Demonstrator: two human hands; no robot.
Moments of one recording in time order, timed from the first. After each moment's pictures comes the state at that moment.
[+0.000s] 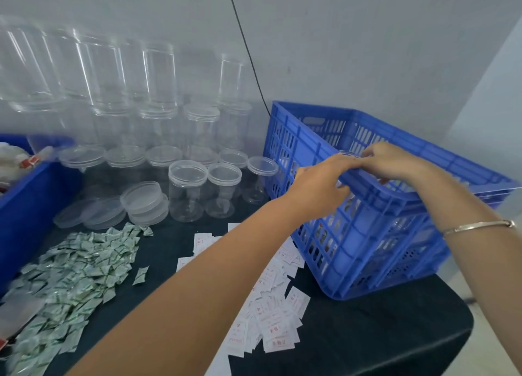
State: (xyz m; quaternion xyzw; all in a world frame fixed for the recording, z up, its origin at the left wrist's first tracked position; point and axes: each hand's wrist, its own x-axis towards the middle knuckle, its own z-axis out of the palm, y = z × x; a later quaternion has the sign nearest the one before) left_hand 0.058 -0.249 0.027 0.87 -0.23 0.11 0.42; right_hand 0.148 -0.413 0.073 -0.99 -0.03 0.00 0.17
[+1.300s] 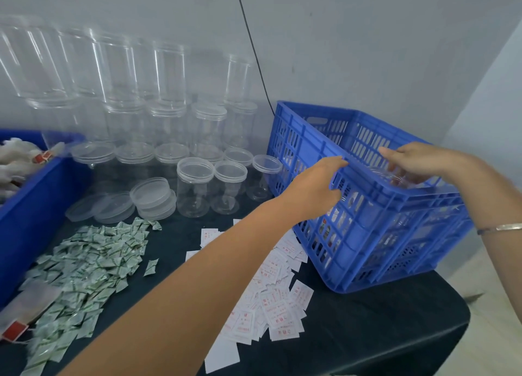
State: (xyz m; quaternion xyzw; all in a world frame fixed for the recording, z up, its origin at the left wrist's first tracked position) left_hand 0.055 -0.232 0.018 0.88 -0.21 0.07 0.42; right_hand 0.139 -0.448 0.093 -0.98 0.01 0.06 0.16
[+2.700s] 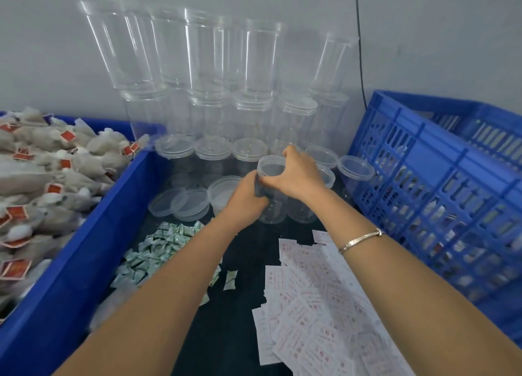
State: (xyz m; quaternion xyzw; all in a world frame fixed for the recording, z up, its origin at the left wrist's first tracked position) left_hand 0.088 0.003 -0.097 0.82 0.05 0.17 0.55; right_hand 0.162 -0.103 -0.043 -0.95 -0.23 -0.04 0.20
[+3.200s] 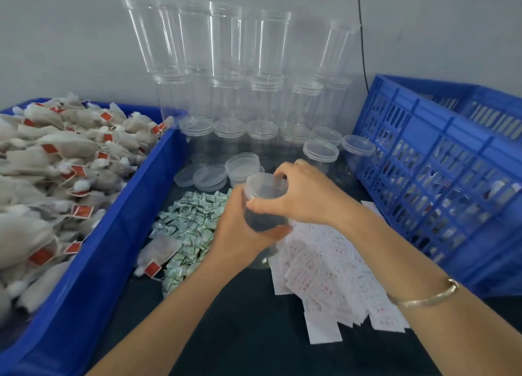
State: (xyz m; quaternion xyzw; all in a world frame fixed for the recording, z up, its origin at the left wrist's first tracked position) left_hand -0.074 -0.034 -0.111 0.75 0.03 0.25 0.62; right_hand 0.001 -0.150 -0.016 -0.93 -0.32 0.06 0.18
